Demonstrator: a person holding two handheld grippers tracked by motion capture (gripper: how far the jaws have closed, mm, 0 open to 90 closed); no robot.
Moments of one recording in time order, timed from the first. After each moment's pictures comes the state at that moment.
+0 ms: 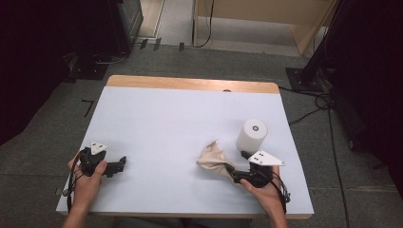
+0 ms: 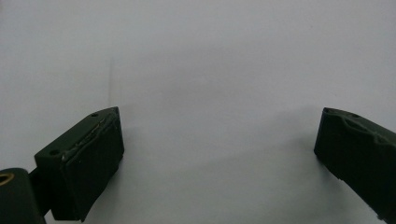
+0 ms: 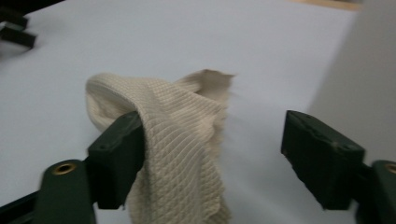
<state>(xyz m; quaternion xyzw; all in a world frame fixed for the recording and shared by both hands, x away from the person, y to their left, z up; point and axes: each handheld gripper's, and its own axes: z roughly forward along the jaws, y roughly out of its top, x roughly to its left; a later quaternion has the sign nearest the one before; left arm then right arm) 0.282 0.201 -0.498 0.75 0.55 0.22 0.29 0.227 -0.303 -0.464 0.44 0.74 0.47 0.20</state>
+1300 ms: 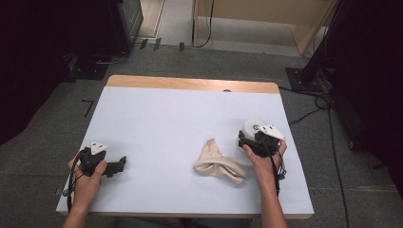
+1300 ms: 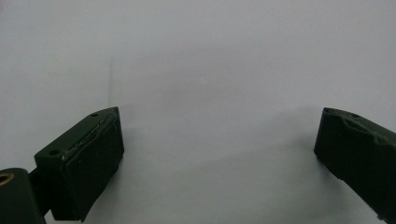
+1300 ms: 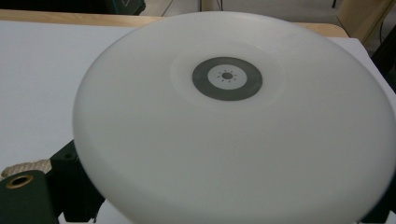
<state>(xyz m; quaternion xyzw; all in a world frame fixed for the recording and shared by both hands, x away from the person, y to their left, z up) 0.282 0.201 -0.498 0.75 0.55 0.22 0.29 0.305 -0.315 -0.459 0.60 0.62 0.39 0.32</state>
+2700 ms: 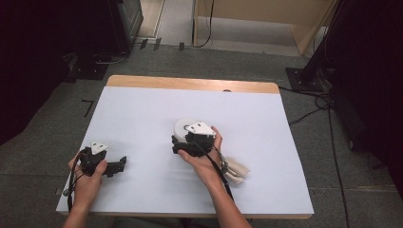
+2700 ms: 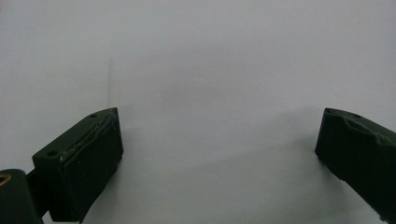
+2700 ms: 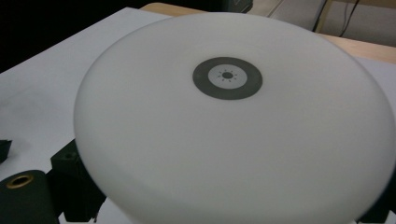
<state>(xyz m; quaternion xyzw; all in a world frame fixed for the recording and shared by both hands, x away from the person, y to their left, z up) 0.283 0.200 -0.498 0.75 0.55 0.22 0.29 0.306 -0.122 -0.442 0.47 0.73 0.45 0.22</state>
